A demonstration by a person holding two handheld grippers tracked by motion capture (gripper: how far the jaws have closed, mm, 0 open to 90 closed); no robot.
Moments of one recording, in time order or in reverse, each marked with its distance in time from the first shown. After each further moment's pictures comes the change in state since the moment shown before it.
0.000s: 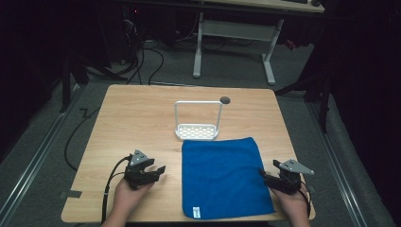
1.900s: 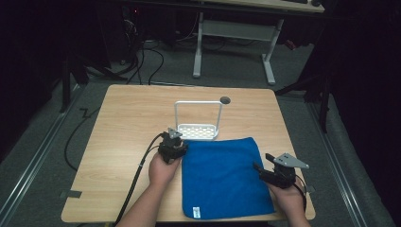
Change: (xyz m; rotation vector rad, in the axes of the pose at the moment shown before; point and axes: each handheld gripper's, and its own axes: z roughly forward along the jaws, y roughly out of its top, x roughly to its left) left arm -0.025 0.072 0.107 0.059 0.086 0.012; right arm 0.012 0.025 0.007 -0.049 0.046 -0.050
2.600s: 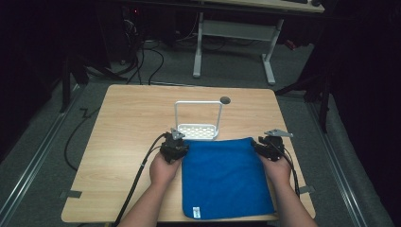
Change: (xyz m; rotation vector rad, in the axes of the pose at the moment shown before) left arm -0.006 0.001 0.002 0.004 0.005 0.044; right arm -0.044 0.032 0.086 0.145 -0.086 0.131
